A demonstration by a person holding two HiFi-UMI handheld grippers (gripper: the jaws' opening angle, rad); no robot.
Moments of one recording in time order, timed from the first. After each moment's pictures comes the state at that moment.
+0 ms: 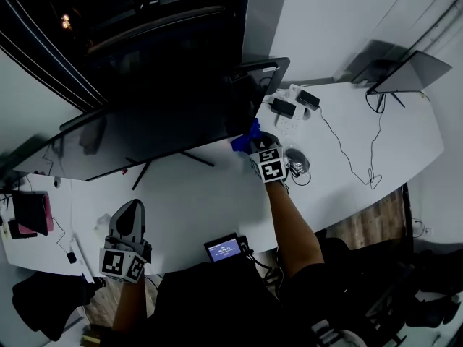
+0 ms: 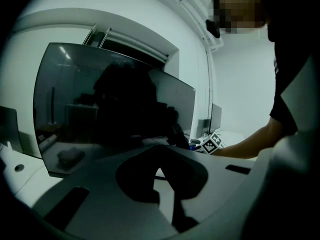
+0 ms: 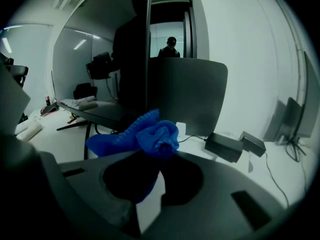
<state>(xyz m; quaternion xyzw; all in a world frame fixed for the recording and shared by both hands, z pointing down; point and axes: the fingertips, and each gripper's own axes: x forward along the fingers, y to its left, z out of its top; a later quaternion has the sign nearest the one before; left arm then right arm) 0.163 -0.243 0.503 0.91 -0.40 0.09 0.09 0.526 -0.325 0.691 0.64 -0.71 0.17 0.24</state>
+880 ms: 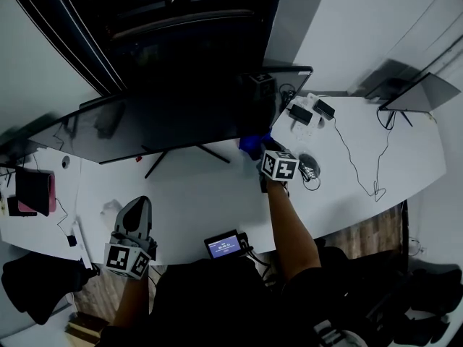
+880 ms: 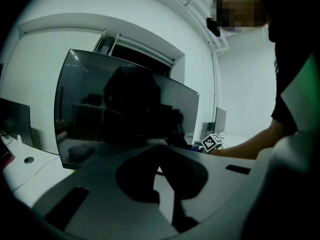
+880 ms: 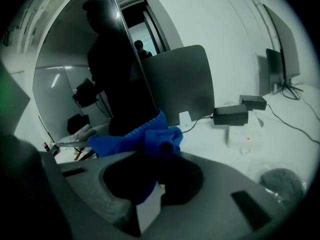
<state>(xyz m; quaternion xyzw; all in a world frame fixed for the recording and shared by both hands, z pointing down) 0.123 -0.224 0.505 0.90 -0.42 0.07 0.10 0.496 -0.322 0.695 0.66 -0.68 0.31 0.09</state>
